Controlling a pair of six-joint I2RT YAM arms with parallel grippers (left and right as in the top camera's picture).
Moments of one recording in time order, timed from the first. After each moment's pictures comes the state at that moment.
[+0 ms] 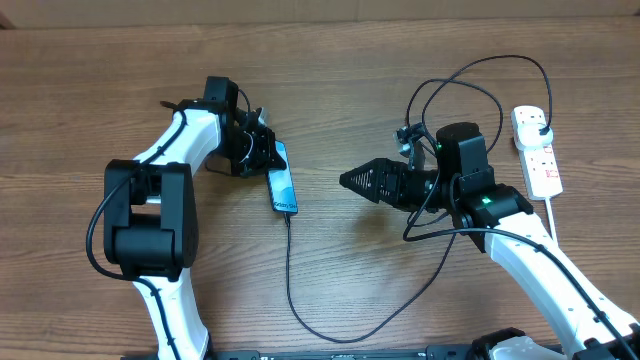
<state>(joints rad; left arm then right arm) -0.10 2.12 1.44 -0.79 0.61 -0.27 0.30 1.34 0.83 -0.25 -0.81 0.65</state>
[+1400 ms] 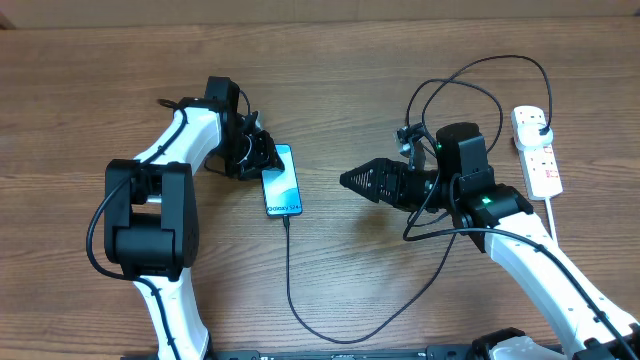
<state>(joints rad) -0.10 2.12 1.46 -0.85 0.47 -0.28 0.30 1.34 0.83 -0.26 -0.80 0.65</state>
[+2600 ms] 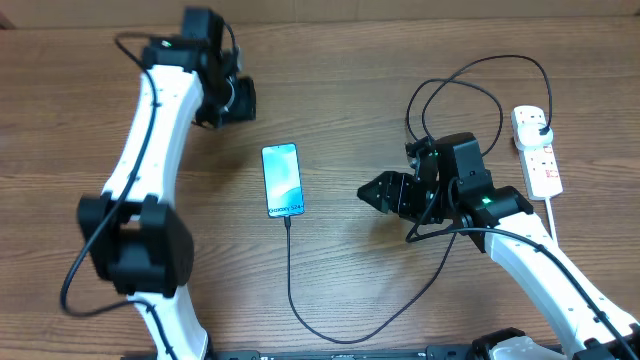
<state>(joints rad) -0.11 2.01 1.93 -1.21 0.22 -0.21 0.30 1.34 0.83 -0.47 -0.58 0.60</state>
